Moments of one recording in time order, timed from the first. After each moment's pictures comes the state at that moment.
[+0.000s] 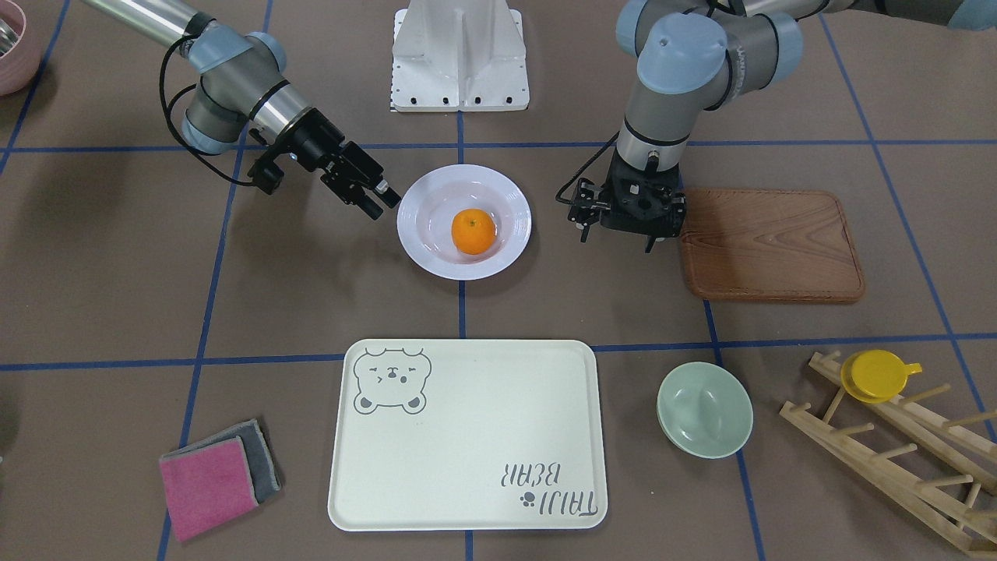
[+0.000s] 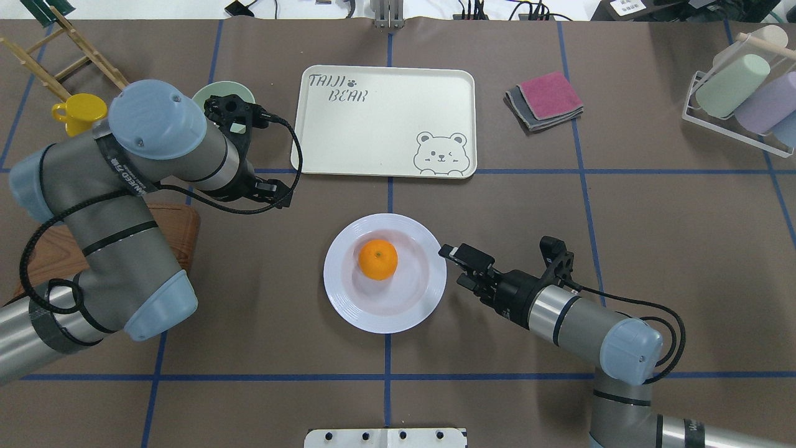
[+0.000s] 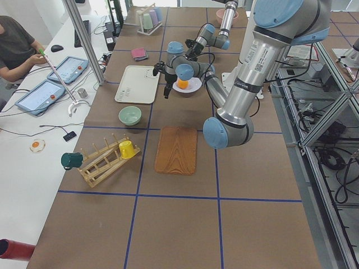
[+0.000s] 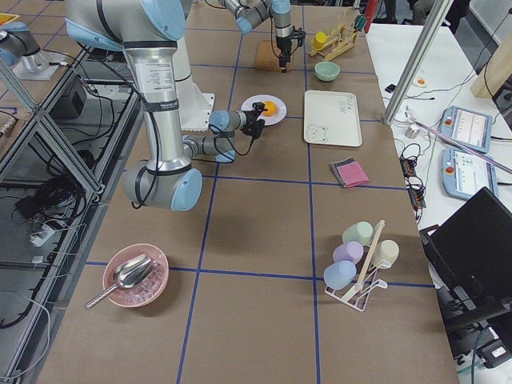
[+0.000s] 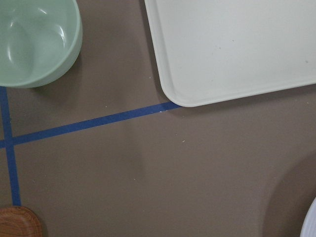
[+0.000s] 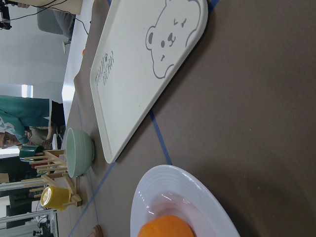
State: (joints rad) left arm -0.67 -2.07 -1.83 -1.59 -1.88 -0.88; right arm 0.25 -1.33 1.57 -0.17 1.25 1.98
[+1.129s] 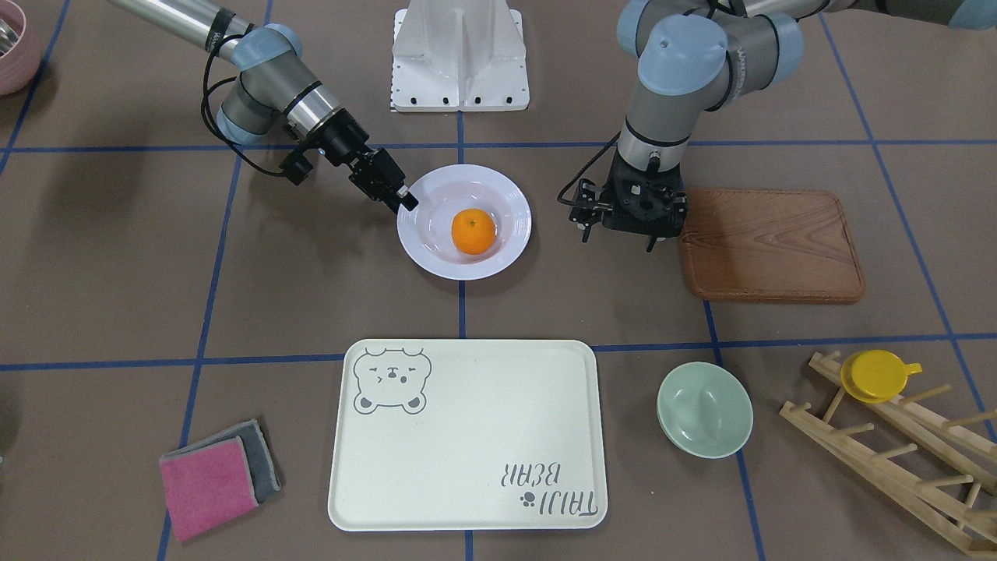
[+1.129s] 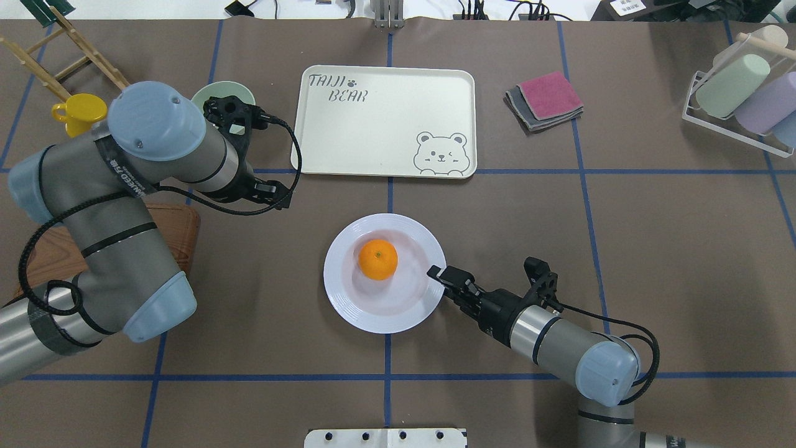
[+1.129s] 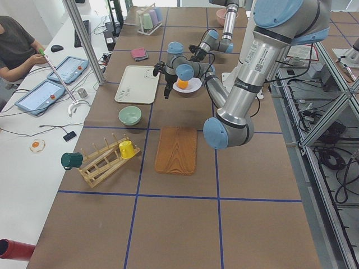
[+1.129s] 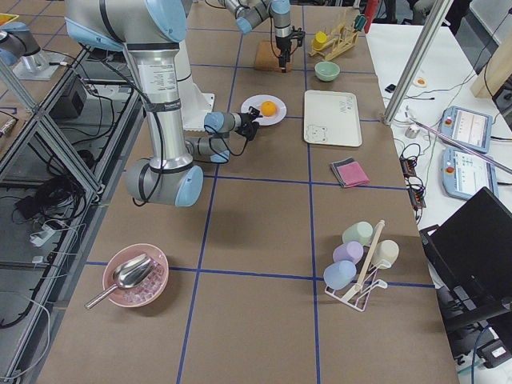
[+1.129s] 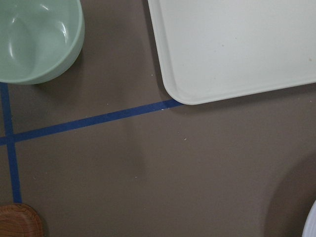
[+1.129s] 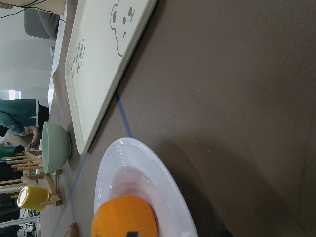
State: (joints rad) left arm -0.67 -2.06 -1.84 -1.59 -1.88 -0.89; right arm 0.19 -1.29 1.51 -0.16 1.17 2.00
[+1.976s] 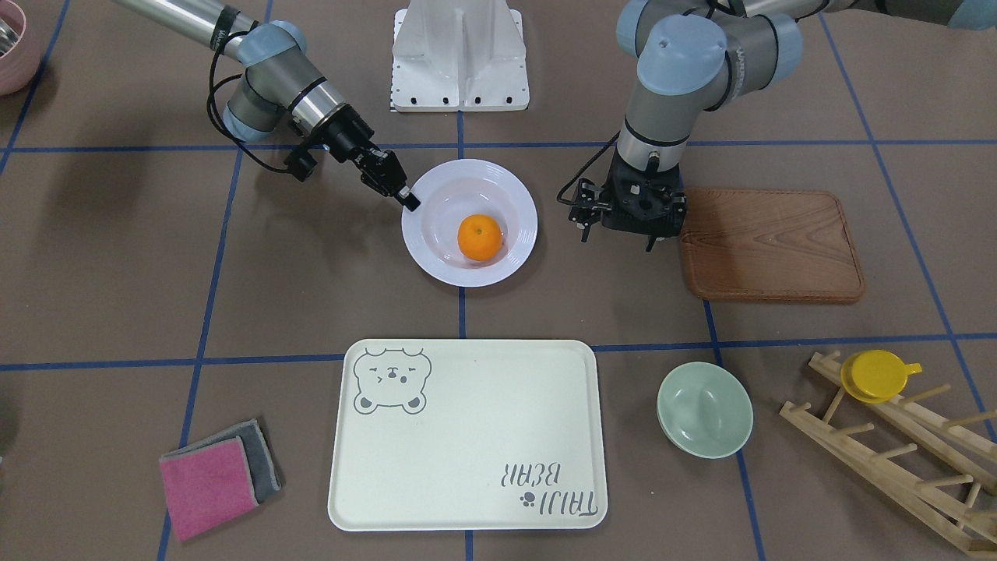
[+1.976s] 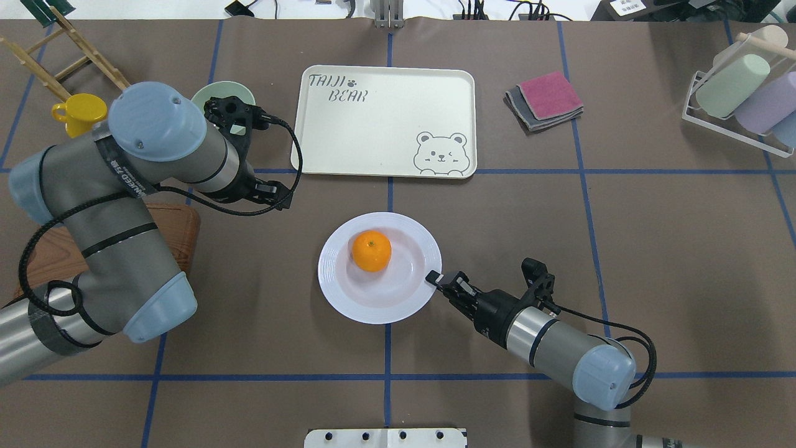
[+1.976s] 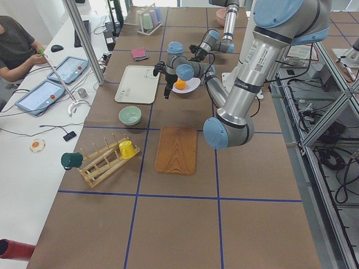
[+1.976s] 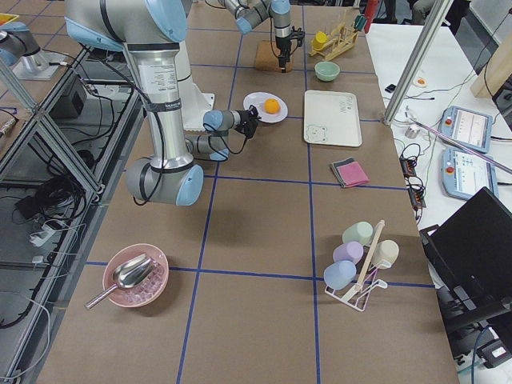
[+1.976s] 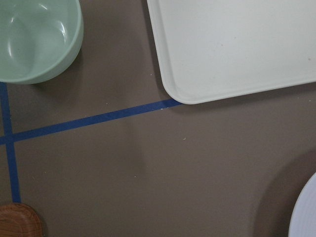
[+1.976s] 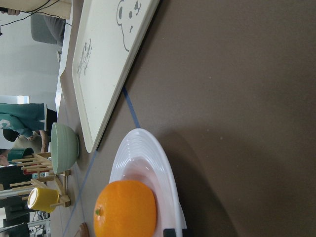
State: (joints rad) left arm -0.67 -2.06 -1.84 -1.59 -1.88 -0.89; right arm 0.18 -1.28 1.53 -0.16 1.15 2.01
